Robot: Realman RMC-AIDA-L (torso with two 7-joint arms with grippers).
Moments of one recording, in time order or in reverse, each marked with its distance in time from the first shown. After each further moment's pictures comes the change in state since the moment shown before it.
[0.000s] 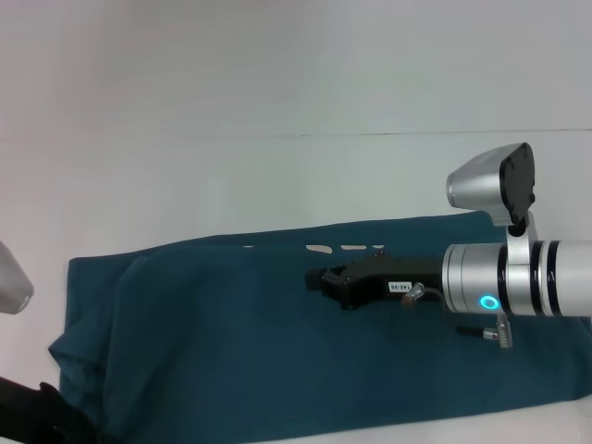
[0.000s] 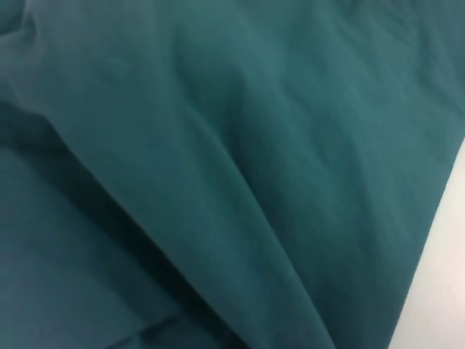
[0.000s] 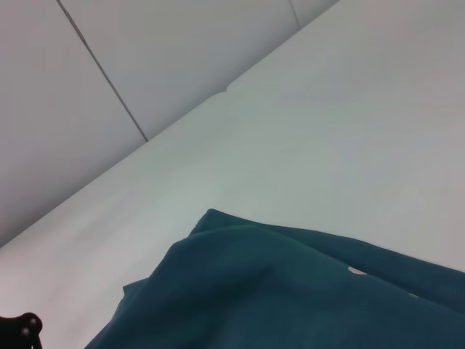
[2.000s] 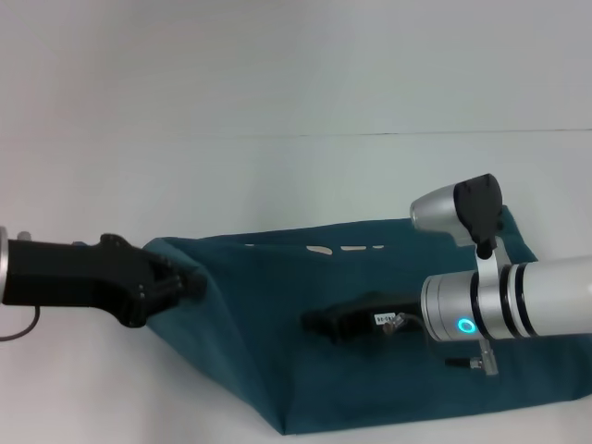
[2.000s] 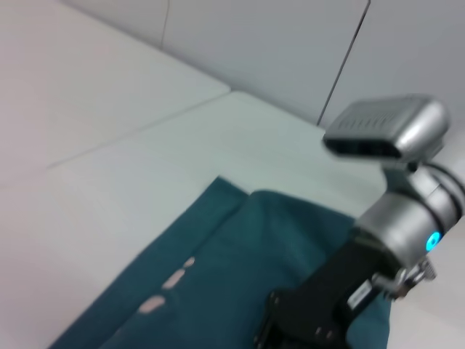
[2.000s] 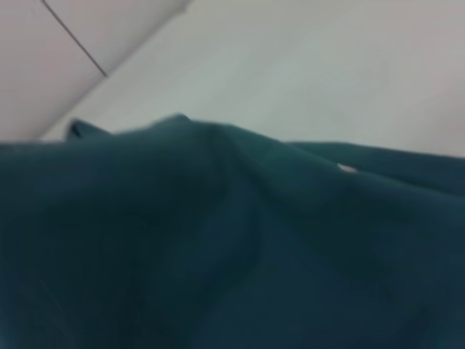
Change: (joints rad) left arm 0.008 -0.002 -0.024 0.194 -0.529 0.053 -0.044; right arm 0.064 0.010 -0.103 0.102 -0.037 0.078 0.175
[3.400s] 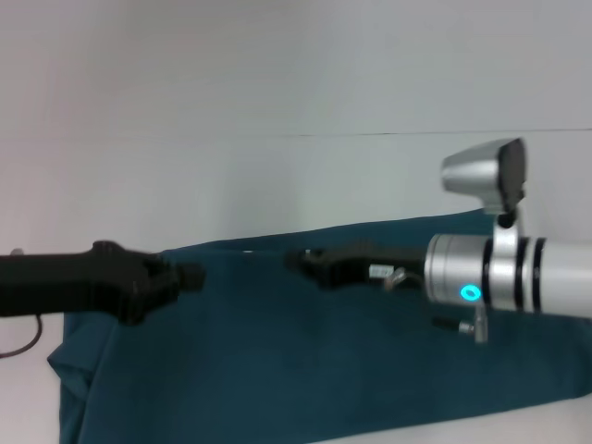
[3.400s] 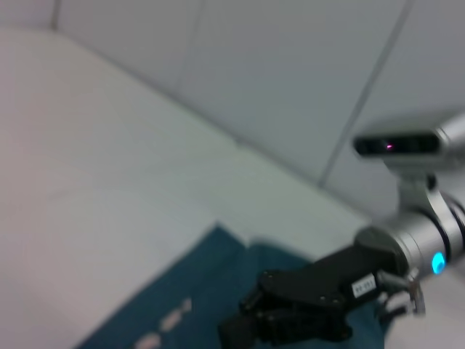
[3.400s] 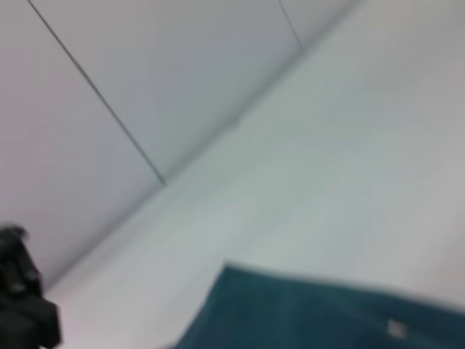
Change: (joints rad) left arm 0.059 -0.008 -0.025 -0.075 -0.113 -0.036 0.002; right arm -0.065 -0.001 0.029 -0.092 0.232 -0.048 -0.194
